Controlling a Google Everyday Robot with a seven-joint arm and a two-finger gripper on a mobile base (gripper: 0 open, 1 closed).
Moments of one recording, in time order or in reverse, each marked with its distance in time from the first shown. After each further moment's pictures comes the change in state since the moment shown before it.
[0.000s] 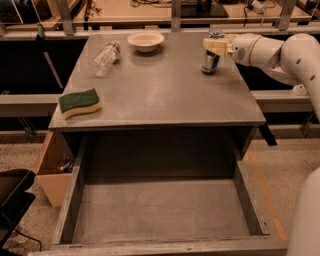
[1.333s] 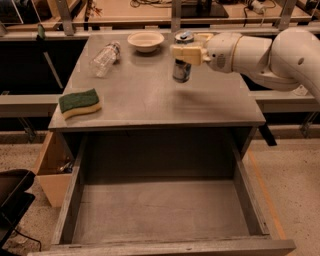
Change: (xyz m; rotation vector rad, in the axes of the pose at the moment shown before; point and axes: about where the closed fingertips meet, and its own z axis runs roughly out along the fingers) arm -0.040 0.187 -0.019 -0.239 -0.002 -0.126
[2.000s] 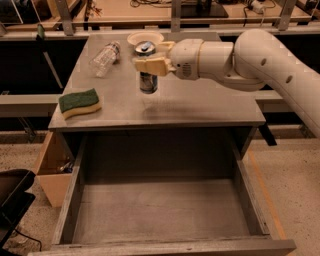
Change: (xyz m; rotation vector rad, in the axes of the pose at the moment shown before) arm 0.000 0.088 0.056 -0.187 0.020 -0.048
